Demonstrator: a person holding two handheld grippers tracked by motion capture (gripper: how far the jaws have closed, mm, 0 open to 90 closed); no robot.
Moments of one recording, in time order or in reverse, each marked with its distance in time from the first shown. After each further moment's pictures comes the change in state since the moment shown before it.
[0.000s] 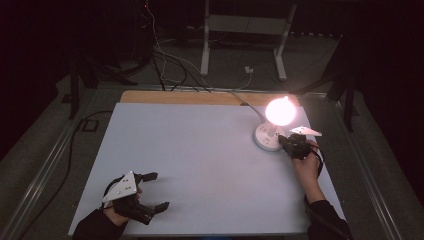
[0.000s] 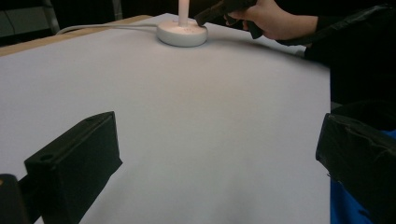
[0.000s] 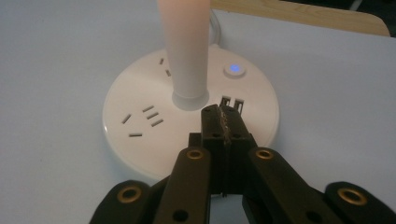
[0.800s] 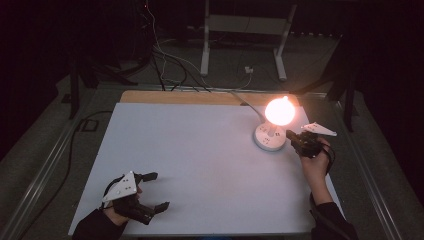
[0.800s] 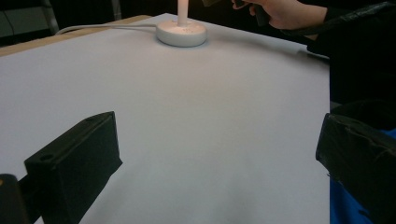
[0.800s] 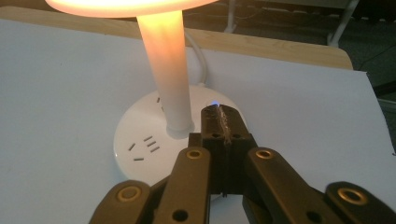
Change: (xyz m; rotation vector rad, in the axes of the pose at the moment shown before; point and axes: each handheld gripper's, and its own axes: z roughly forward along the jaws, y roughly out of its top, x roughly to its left) left arm 0.000 0.000 0.000 -0.001 -0.004 -0.003; right arm -0.010 0.014 -0.031 -0.097 -0.008 0.044
